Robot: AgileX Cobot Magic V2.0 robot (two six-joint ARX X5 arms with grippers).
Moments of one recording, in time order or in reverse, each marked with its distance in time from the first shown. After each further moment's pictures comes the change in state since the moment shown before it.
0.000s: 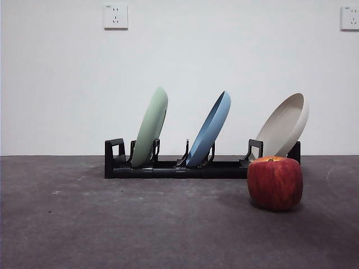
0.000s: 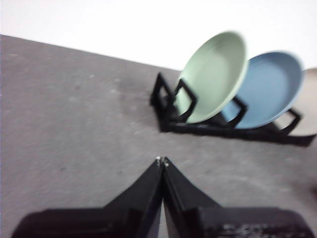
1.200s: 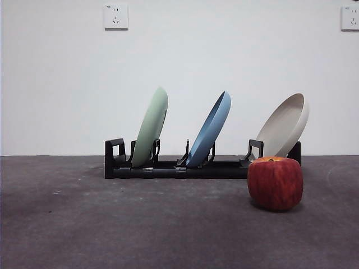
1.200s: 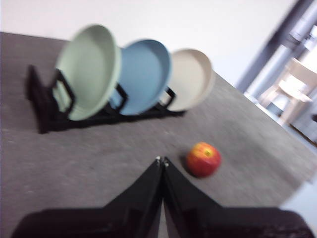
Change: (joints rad) left arm 0.000 0.461 0.561 -0.320 0.449 0.091; right arm 0.006 0.613 0.705 -0.540 -0.389 -0.296
